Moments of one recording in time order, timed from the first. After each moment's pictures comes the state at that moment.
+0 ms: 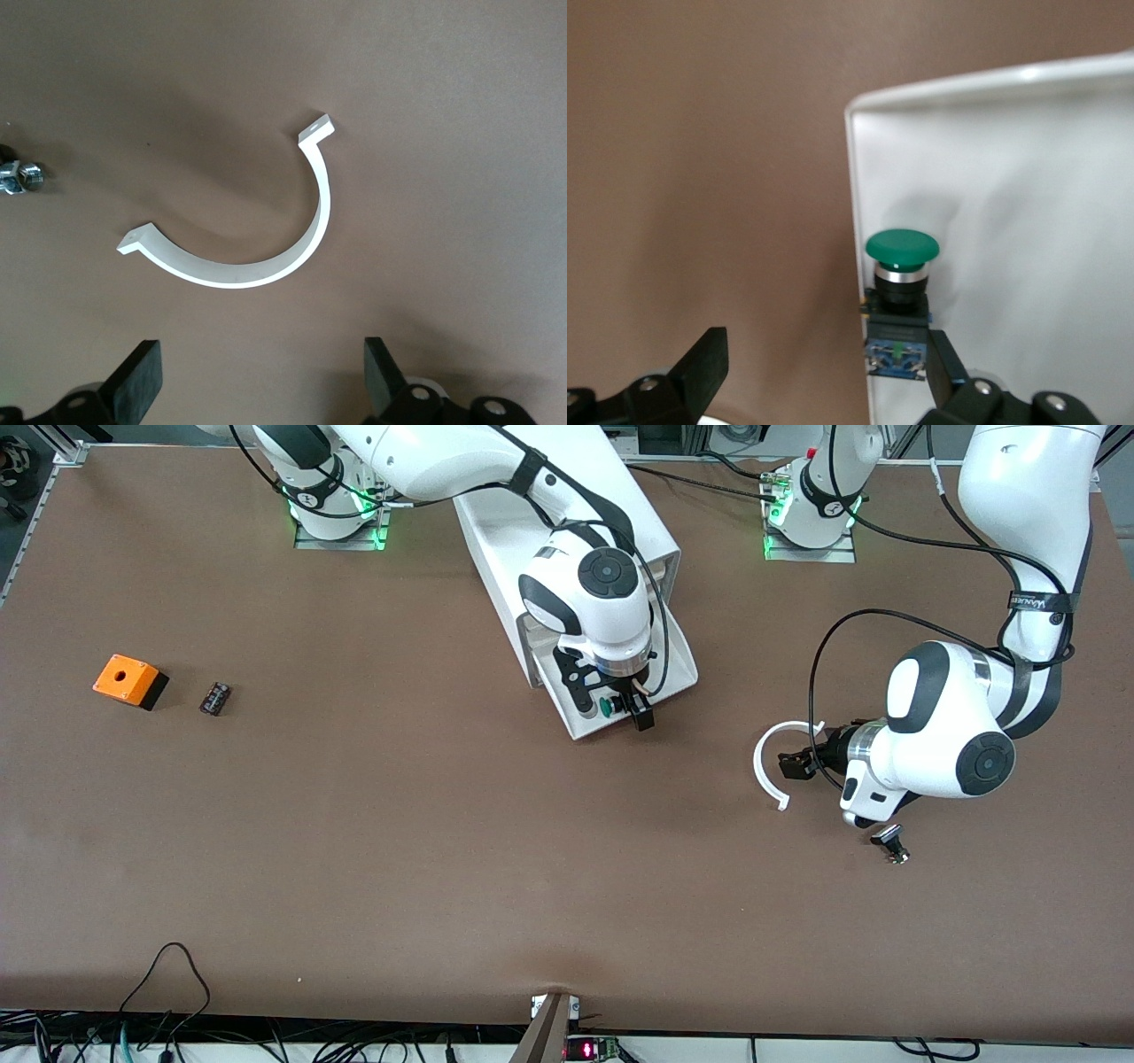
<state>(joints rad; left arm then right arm) 0.05 0.52 -0.21 -1.65 -0.14 1.83 -0.62 0.76 0.85 0.18 -1.12 -0.15 2.15 2.12</state>
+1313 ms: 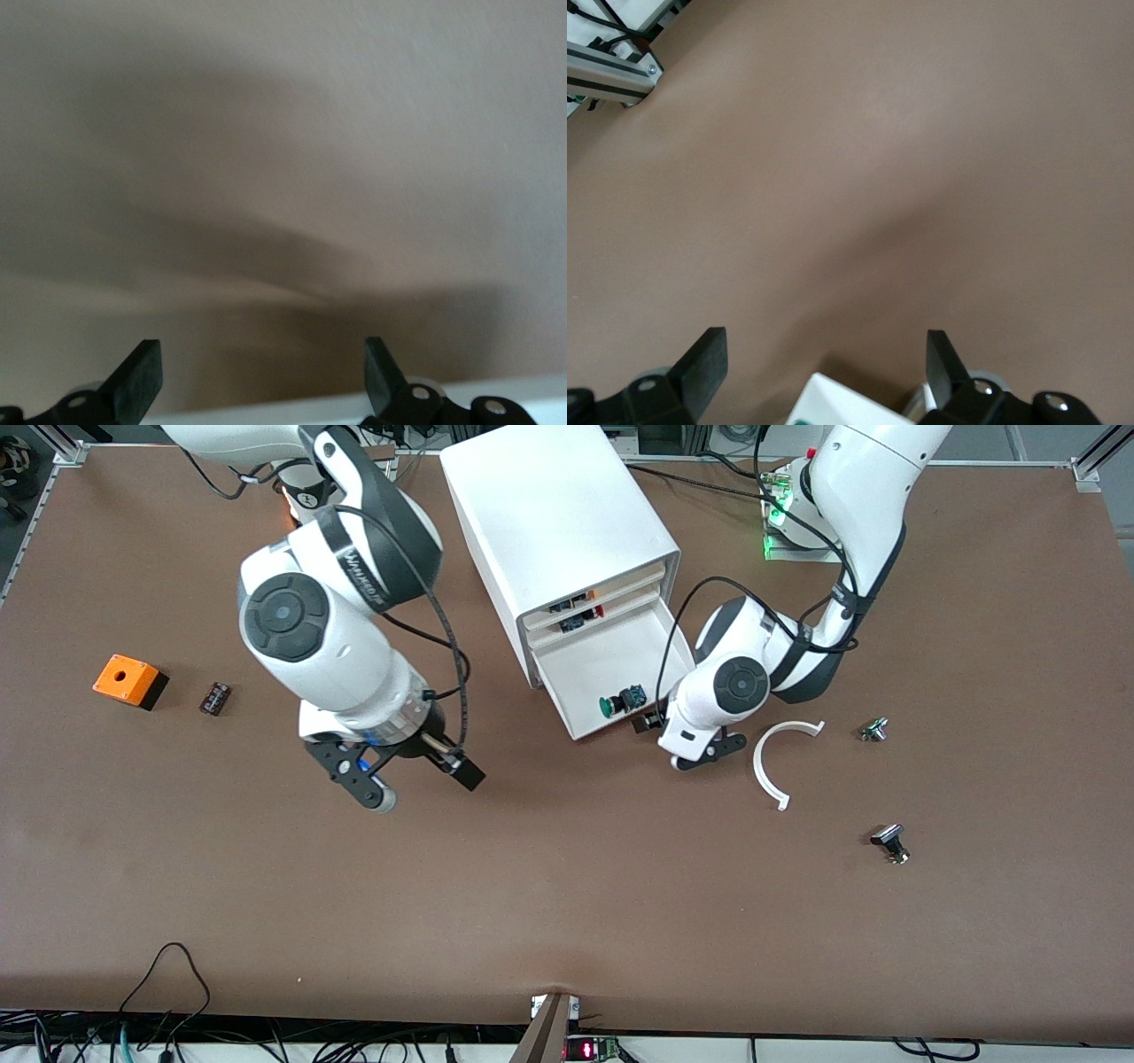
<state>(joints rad) -0.27 0.54 -0.31 -1.87 -0.14 2.23 -0.84 0.38 0.61 0.13 -1.06 0.00 1.75 1.10</state>
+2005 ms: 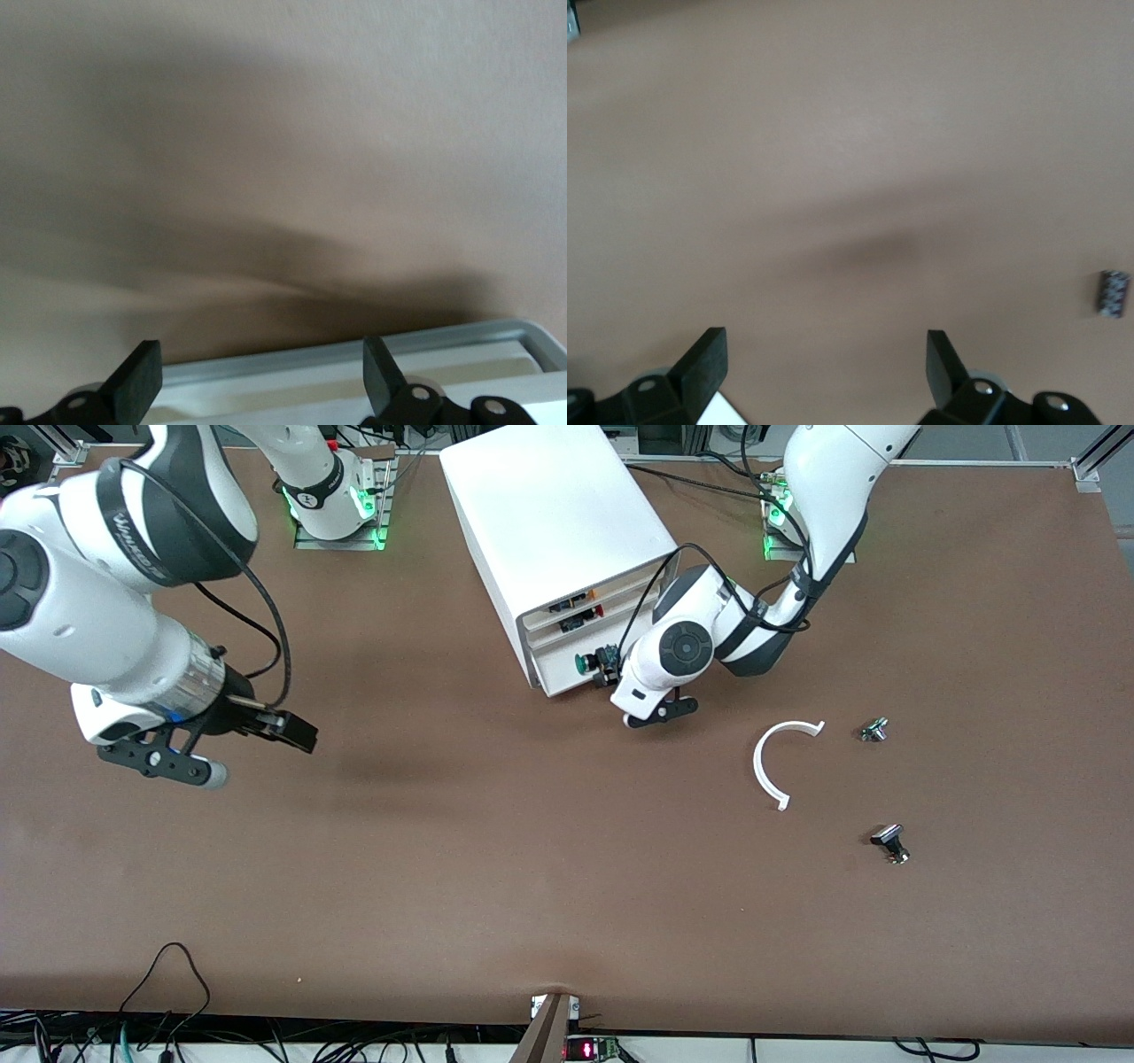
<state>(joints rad) -0.26 0.54 -0.46 -1.93 -0.14 2.23 -0.91 0.12 0.29 0.13 -1.43 0.00 1.73 0.45</state>
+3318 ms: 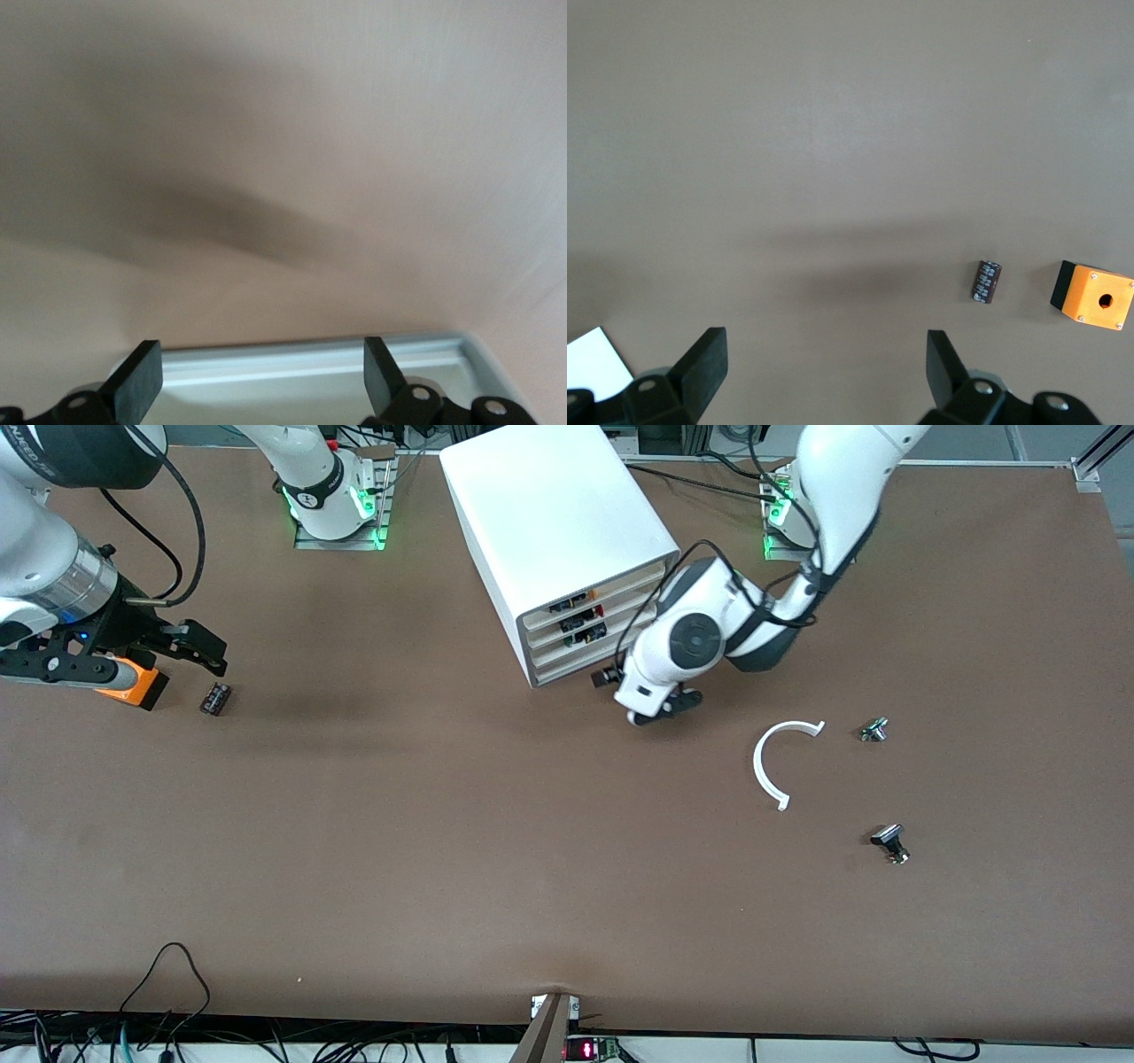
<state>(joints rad) -0.11 0.50 -0.53 -1.91 -0.13 2.21 -0.97 0.02 -0.03 0.08 -1.78 -0.03 1.77 0.19</state>
